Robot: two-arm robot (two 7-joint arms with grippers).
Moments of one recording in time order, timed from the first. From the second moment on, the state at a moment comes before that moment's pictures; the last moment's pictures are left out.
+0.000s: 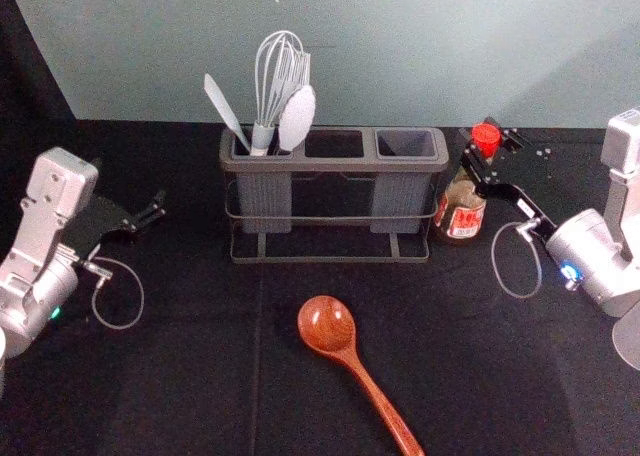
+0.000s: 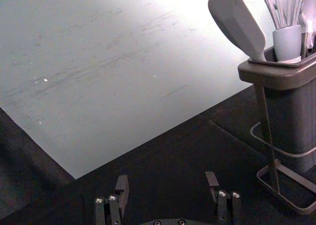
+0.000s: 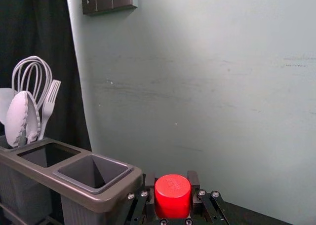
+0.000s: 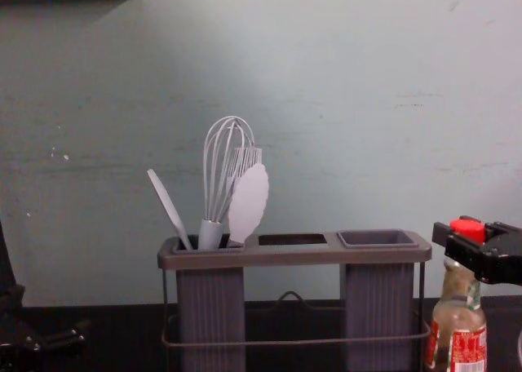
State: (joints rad) left arm -0.20 0.60 0.45 -1.41 -0.25 -0.12 0.03; right arm 0.28 0.31 -0.20 -1.26 0.34 -0.25 0.44
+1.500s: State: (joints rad) left arm -0.20 0.60 0.45 -1.41 -0.25 -0.12 0.03; right arm 0.18 0.36 -0.15 -1.48 0.35 -0.16 0.37
